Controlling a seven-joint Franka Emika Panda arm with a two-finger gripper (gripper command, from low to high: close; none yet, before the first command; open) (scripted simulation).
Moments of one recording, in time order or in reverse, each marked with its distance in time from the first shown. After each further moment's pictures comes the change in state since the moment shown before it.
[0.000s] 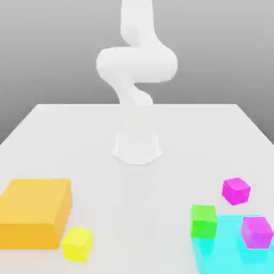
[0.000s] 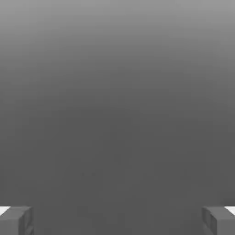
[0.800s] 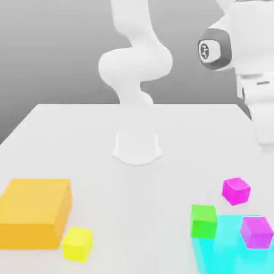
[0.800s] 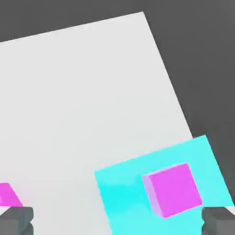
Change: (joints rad) arm 0.559 0.579 0.068 -0.336 0.139 0.356 -0.810
